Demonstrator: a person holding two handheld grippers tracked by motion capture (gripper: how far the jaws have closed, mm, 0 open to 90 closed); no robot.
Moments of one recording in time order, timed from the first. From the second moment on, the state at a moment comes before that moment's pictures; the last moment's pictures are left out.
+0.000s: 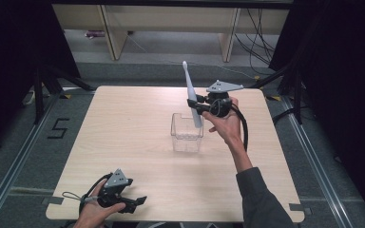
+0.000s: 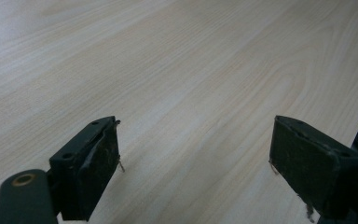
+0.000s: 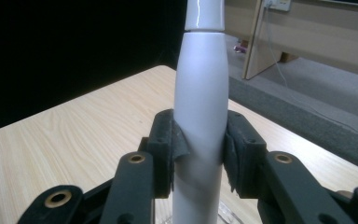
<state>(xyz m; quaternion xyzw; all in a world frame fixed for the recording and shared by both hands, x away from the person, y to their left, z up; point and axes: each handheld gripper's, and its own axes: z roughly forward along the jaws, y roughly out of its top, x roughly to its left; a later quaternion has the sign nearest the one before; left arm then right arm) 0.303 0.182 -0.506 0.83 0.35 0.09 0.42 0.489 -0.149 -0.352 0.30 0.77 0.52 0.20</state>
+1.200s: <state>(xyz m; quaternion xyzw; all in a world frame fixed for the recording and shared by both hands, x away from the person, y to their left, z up) 0.302 0.183 -0.505 0.84 0.35 0.09 0.41 0.499 -0.123 -0.409 0.30 0.83 0.44 0.17</state>
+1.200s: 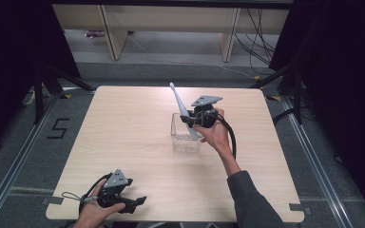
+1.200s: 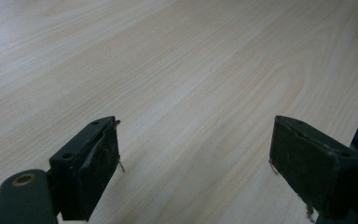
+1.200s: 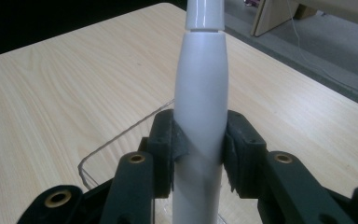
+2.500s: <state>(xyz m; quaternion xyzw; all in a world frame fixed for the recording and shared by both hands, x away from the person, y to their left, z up) 0.302 0.183 -0.505 0.84 0.35 0.09 0.41 0.501 -0.106 -0.431 0.32 0.86 0.37 0.14</state>
